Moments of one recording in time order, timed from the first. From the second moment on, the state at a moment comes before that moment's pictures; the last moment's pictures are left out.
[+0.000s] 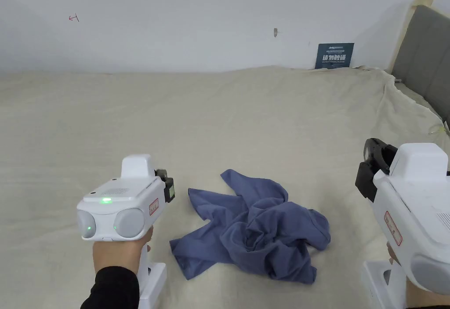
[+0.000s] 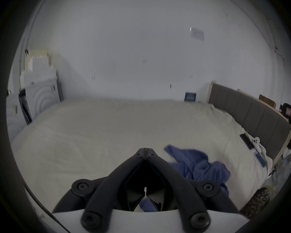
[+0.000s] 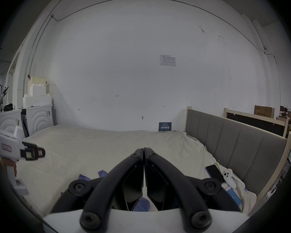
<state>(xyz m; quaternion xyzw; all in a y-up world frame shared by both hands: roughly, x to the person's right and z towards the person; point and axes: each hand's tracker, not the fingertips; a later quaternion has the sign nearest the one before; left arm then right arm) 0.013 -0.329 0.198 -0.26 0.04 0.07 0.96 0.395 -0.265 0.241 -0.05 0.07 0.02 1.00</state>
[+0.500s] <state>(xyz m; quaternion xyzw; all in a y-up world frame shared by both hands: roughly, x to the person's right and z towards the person) 0.021 -0.453 0.162 -0.48 0.04 0.11 0.87 0.403 -0.302 0.222 -0.10 0.06 0.02 0.99</state>
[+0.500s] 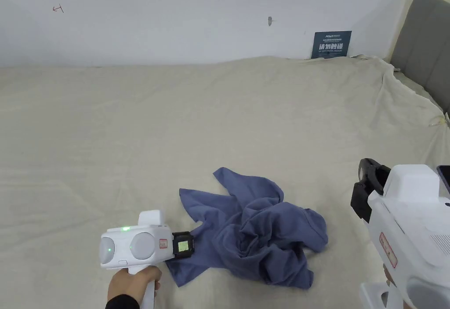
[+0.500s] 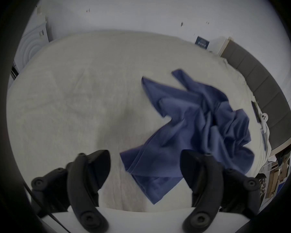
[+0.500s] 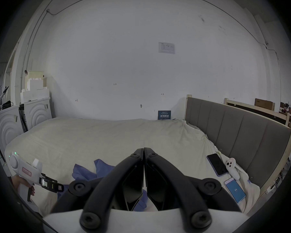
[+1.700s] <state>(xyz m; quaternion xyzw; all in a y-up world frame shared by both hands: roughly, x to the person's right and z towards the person) 0.014 -0.415 0.171 -0.41 -0.03 0.10 0.91 0.375 -0.456 0.044 -0.47 0.10 0.03 0.88</state>
